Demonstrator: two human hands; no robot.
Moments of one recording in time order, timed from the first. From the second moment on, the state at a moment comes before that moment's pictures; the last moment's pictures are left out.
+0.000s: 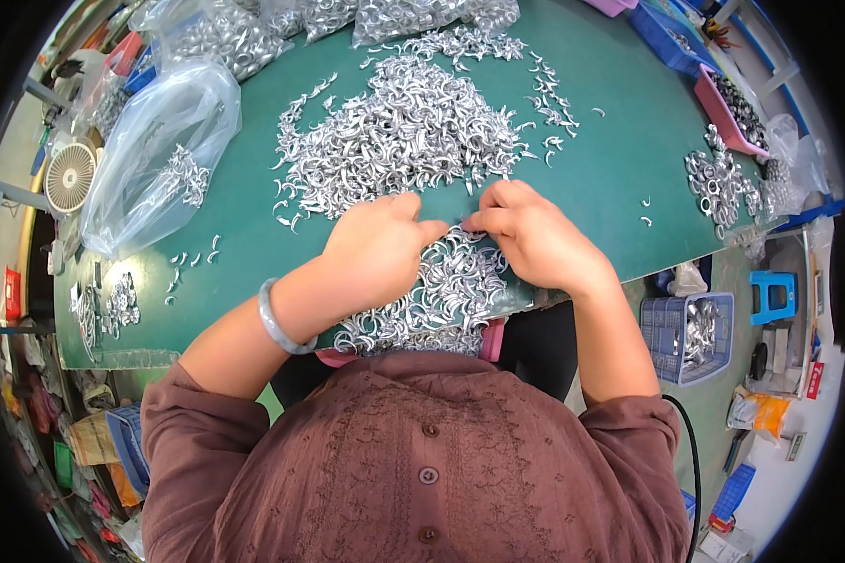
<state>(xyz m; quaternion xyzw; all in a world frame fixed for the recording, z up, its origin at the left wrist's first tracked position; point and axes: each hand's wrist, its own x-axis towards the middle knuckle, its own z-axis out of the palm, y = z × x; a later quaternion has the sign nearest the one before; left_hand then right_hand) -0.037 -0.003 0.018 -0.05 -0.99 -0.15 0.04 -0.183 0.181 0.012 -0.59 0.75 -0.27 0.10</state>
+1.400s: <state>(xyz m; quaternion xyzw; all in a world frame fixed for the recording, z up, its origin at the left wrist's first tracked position) 0.002 -0.028 -0.004 0.03 -0.95 -0.24 0.18 -0.141 0.147 0.004 -0.59 0.75 -0.29 0.03</state>
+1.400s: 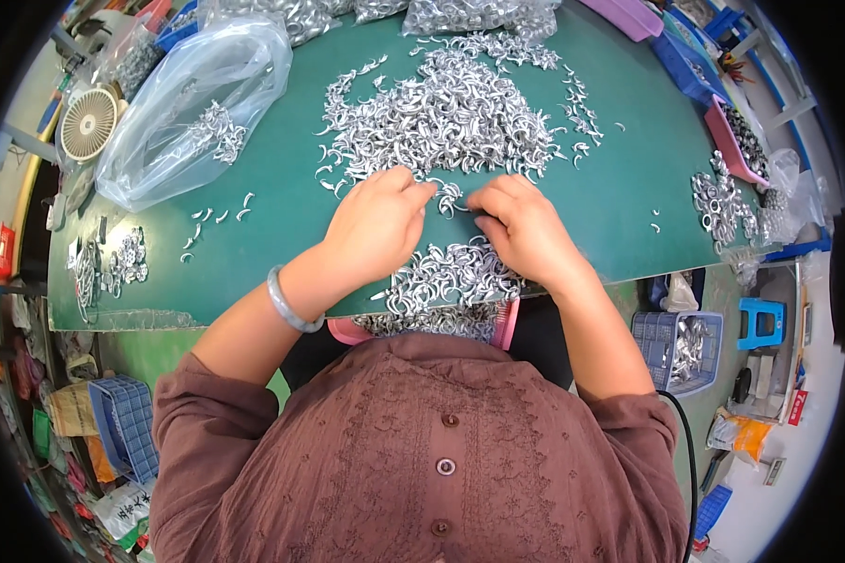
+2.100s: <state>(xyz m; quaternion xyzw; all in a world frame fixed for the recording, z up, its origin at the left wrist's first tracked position) 0.001 -0.038 -0.007 0.10 -0.94 -0.29 0.13 -0.142 0.140 0.002 -0.55 0.78 -0.29 0.04</state>
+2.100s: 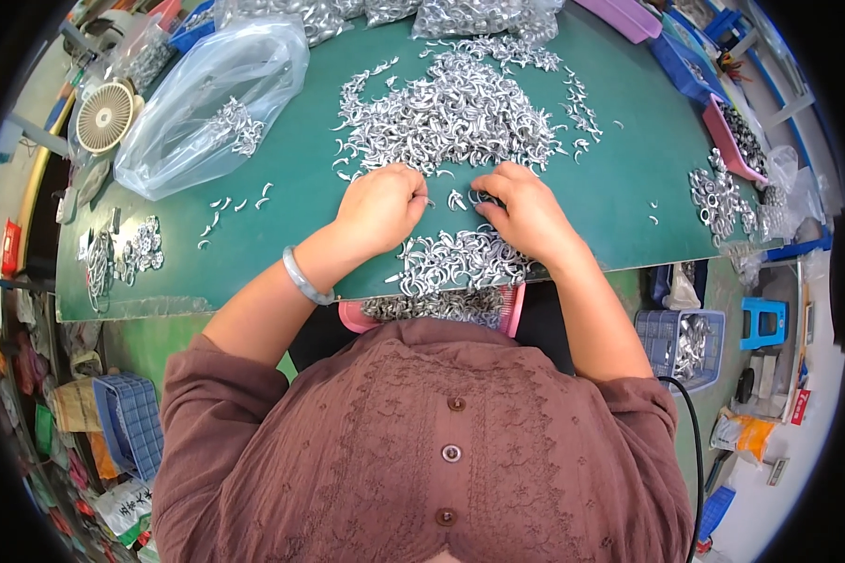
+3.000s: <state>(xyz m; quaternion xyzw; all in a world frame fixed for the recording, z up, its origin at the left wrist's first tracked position) 0.017 -0.043 -0.006 -0.06 -0.95 -0.24 0.17 -0.153 0.137 0.016 -0.60 0.74 -0.26 0.17</state>
